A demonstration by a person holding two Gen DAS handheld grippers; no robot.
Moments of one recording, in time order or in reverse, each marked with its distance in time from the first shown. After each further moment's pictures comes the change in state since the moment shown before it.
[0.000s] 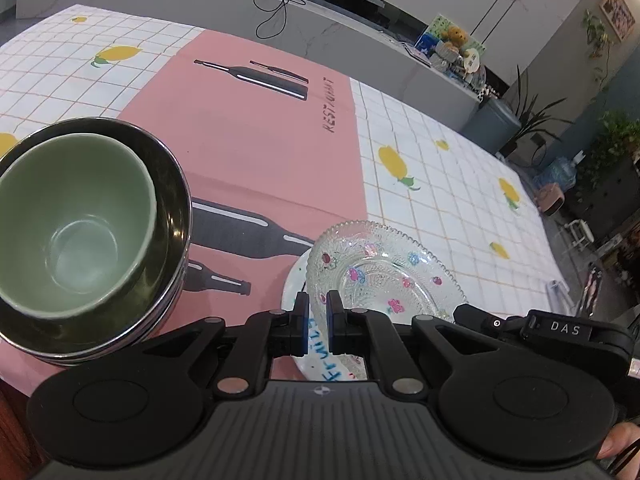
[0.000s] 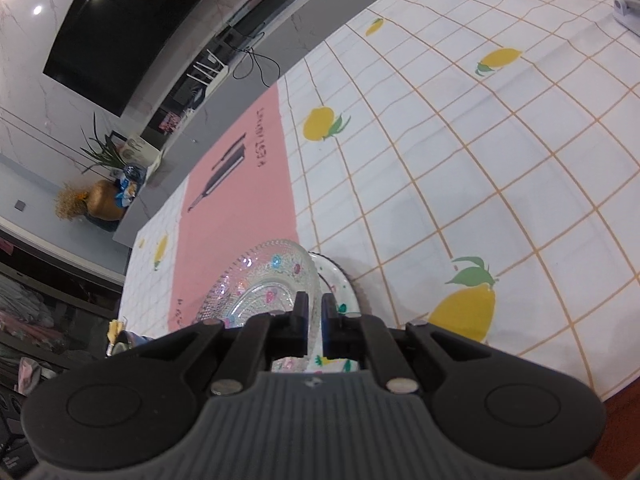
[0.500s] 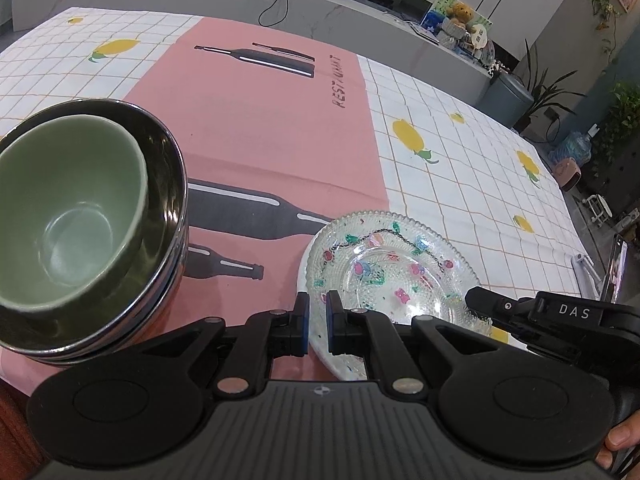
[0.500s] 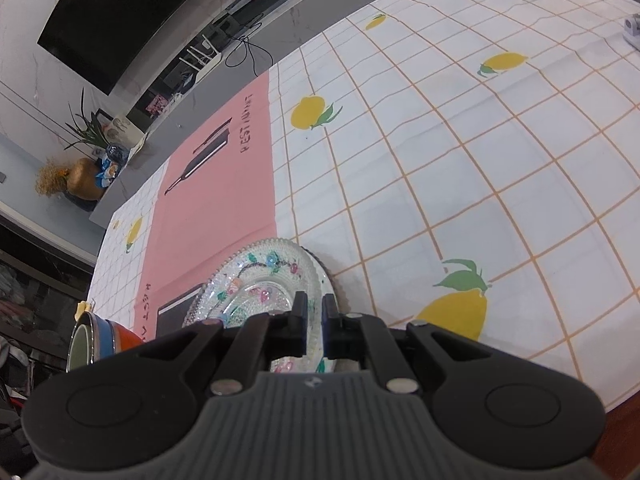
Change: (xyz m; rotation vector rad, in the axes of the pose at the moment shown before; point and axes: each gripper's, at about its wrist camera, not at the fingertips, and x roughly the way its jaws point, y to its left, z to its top) left arm 0.013 -0.001 -0.008 0.044 0.046 0.052; right arm 0.015 0.002 -0.006 -0.084 0.001 -0.077
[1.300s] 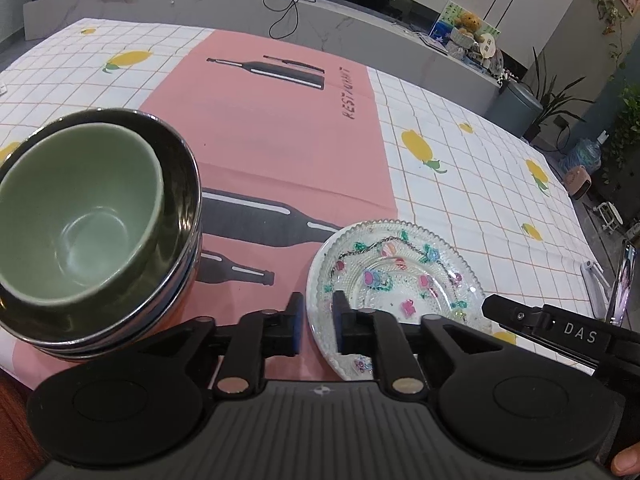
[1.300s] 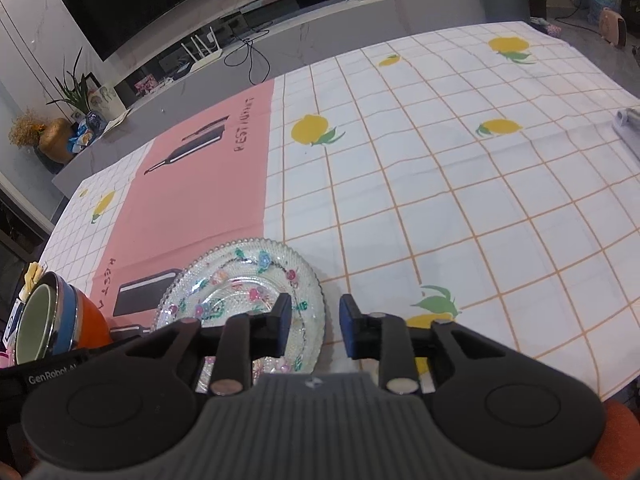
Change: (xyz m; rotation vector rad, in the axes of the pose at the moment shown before) left arm -0.007 -0.004 -0.002 0.003 -0.045 0.044; right arm -0.011 0.031 -0.013 -0.200 -0.073 -0.164
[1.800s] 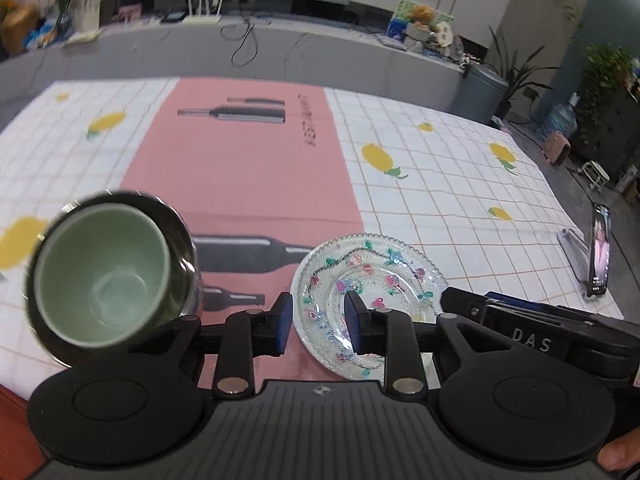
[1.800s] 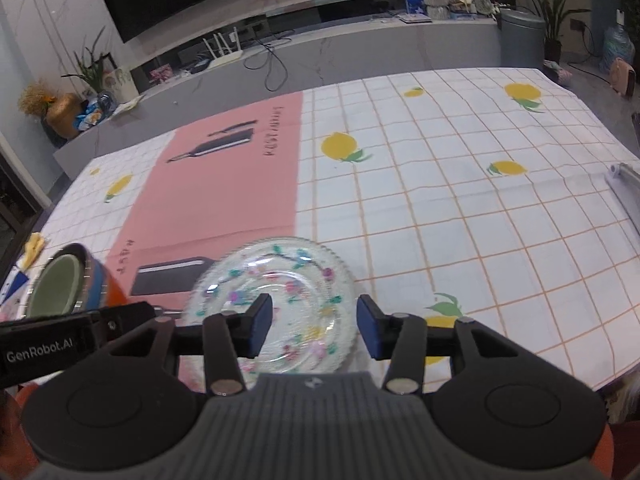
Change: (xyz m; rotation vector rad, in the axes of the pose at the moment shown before) left arm -0.050 -0.023 0.008 0.187 -0.039 -0.007; right arm -0.033 0.042 -0.010 -0.125 -0.039 -0.030
